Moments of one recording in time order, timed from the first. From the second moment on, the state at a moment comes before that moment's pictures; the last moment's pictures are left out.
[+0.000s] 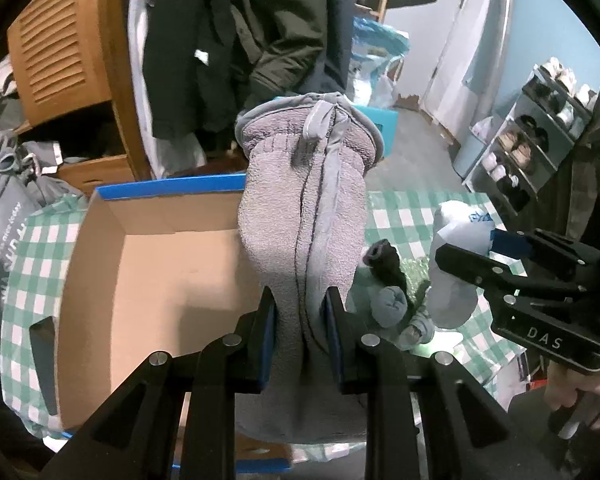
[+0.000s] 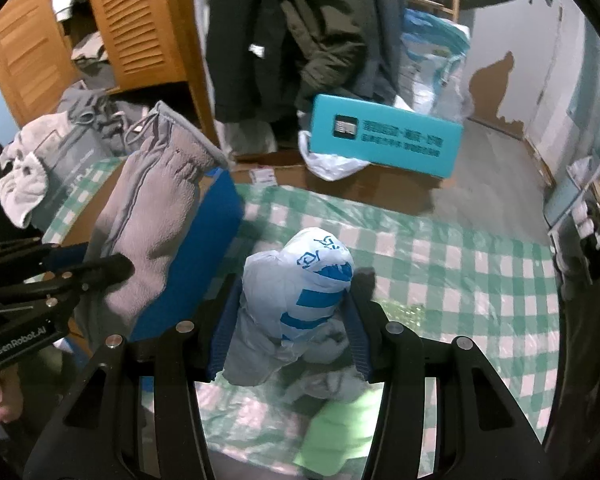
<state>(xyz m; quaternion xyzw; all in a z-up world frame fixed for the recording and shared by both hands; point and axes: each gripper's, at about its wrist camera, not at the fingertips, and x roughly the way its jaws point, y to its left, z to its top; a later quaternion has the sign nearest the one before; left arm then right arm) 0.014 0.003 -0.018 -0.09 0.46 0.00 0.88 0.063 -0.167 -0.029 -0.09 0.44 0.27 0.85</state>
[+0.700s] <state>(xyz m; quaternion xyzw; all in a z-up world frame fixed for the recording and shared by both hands) -0.005 0.098 -0.040 -0.13 0.46 0.06 0.88 0.052 -0.047 -0.030 -0.13 0.44 0.34 0.82</state>
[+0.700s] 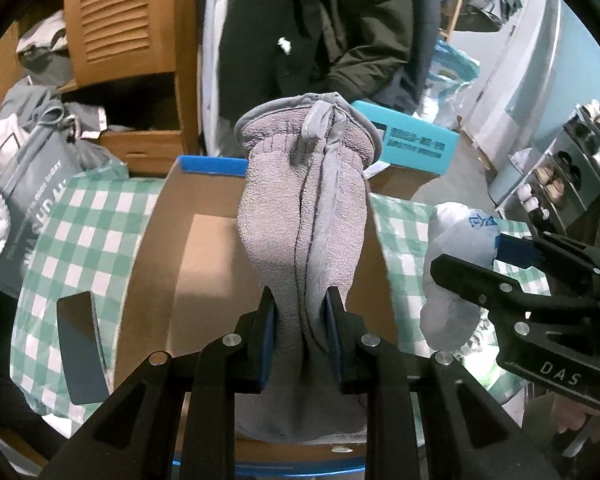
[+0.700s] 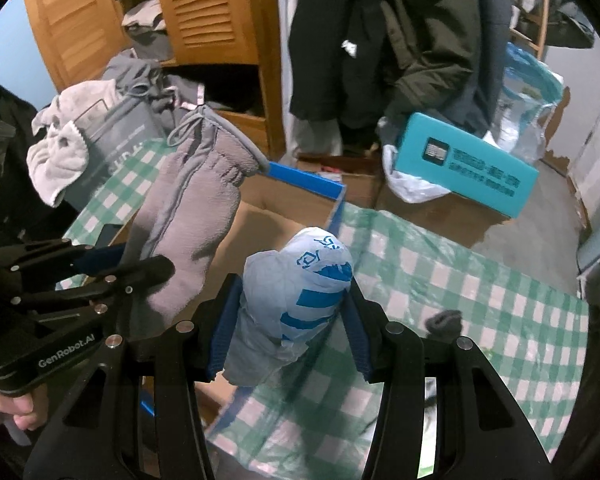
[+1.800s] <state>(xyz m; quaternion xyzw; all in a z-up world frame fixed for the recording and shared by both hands) -0.007 0.131 -0.064 -0.15 0.48 0.11 0.86 0.060 0.000 -0.064 -0.15 0.49 0.35 0.79</state>
